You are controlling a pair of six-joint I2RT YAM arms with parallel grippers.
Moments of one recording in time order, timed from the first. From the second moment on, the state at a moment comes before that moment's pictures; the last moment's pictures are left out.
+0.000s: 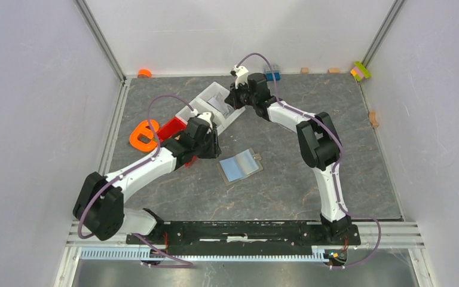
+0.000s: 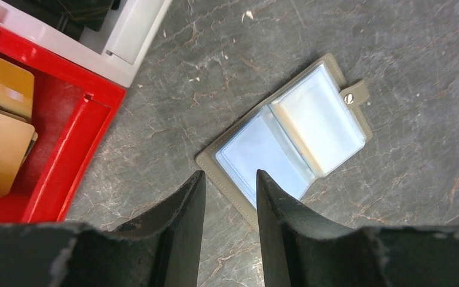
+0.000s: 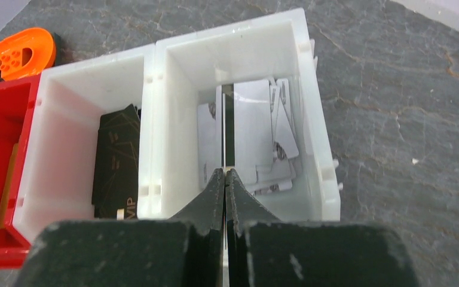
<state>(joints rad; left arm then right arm) -0.61 1.37 0.87 -0.32 -0.04 -0.48 0.50 2.22 1.67 0.16 -0.36 0.08</state>
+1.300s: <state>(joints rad) -0.61 1.35 0.85 -0.29 -0.01 -0.48 0.53 1.69 0.99 0.22 -0.21 0.18</state>
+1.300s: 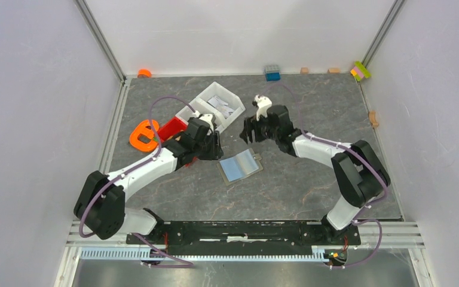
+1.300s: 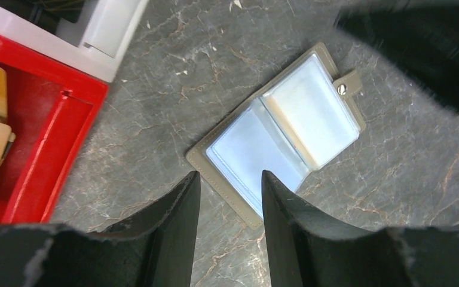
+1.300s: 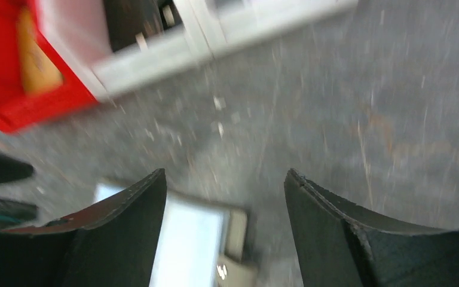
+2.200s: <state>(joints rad) -0.65 1.66 0.99 -0.35 0.14 -0.48 0.58 1.57 0.59 0.32 -0.25 0.32</state>
